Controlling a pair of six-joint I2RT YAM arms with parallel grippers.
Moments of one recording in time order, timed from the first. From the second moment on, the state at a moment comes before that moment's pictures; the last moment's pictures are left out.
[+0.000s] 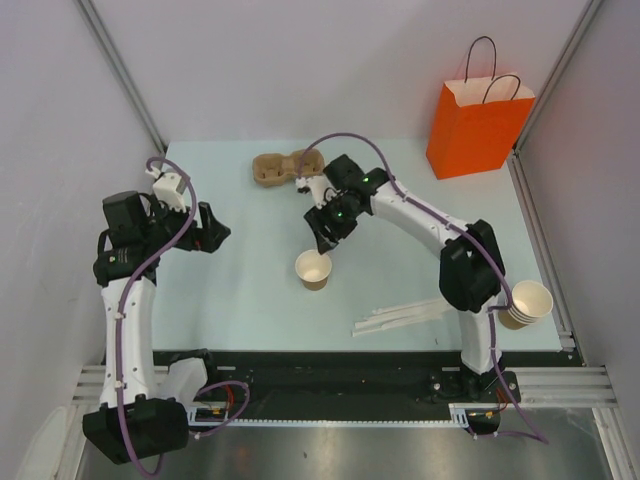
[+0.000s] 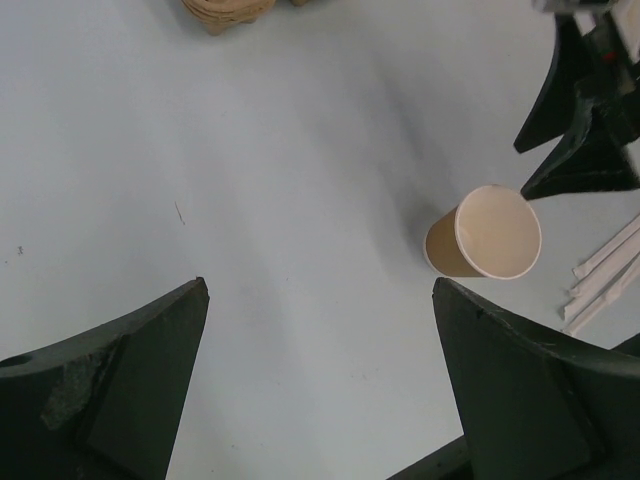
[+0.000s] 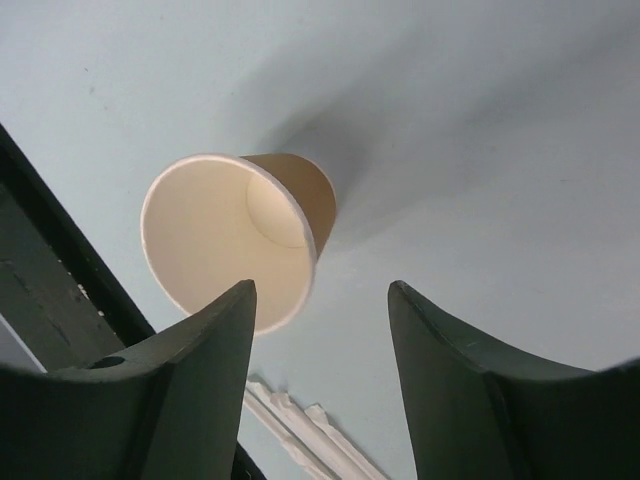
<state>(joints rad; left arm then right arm) 0.24 0.96 1.05 -0.70 0.63 0.15 0.70 2.03 1.79 -0.86 -0.38 -0.14</state>
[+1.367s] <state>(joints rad) -0.07 1.07 1.10 -0.72 0.63 0.24 0.05 1.82 1.47 -0.96 -0.27 -0.44</state>
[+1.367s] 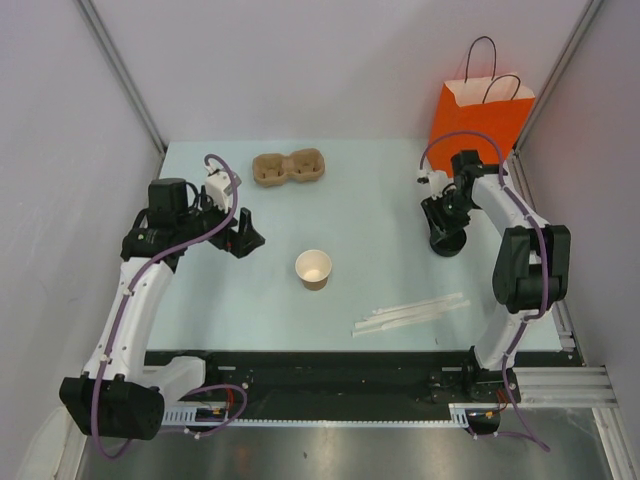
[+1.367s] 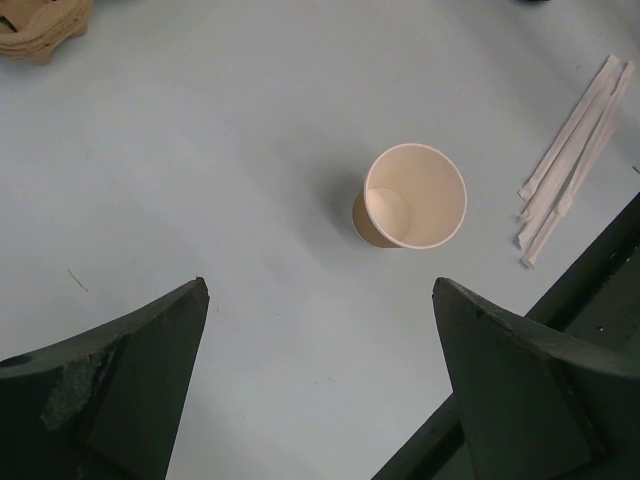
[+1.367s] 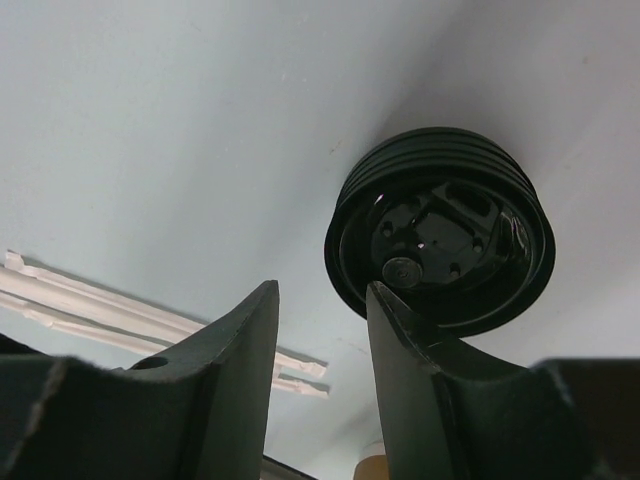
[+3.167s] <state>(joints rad) -0.07 1.10 1.10 -0.72 0.60 0.25 0.02 1.91 1.48 -0.97 -0.31 -0.44</state>
